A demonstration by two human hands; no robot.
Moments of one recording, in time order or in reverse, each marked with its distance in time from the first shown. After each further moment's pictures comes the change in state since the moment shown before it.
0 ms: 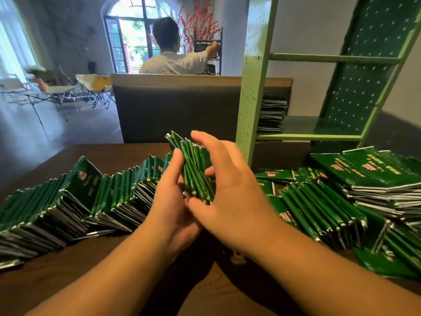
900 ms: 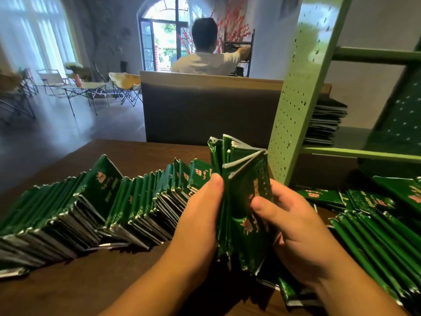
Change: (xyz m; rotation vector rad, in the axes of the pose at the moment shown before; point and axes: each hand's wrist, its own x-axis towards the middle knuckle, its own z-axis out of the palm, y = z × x) left_hand 0.019 -0.002 -0.033 0.468 0.020 0.204; right_hand 0.012 0.064 0.017 1.048 -0.183 0.471
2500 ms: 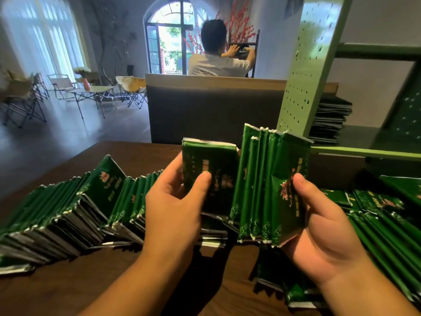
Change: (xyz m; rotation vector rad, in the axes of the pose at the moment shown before) left_hand 0.001 0.005 -0.017 0.199 0.315 0.361; right_hand -0.002 -0.009 -0.006 0.581 0.211 0.082
